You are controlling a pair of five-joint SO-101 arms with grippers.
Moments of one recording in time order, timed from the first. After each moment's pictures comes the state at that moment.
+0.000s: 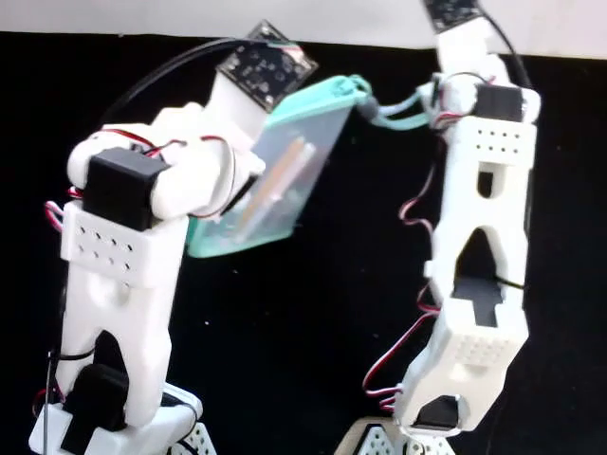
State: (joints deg) left arm 13.9 -15.0 -27.2 98.7 -21.2; right arm 3.0 18.5 -37.0 68.7 30.1
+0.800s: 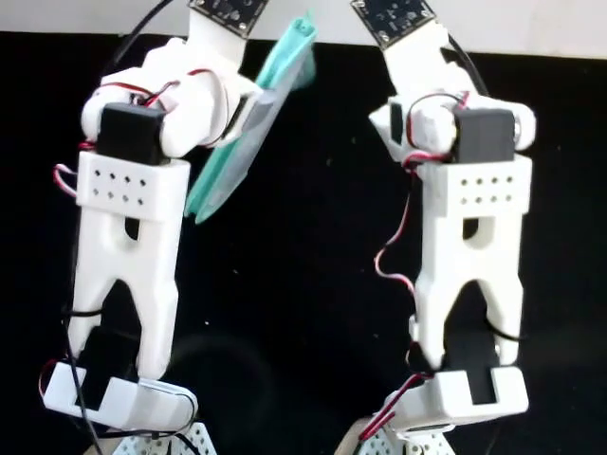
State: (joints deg) left arm 6.5 -3.5 -31.1 80.8 -18.0; right arm -7.5 -1.4 -37.1 88.7 30.1
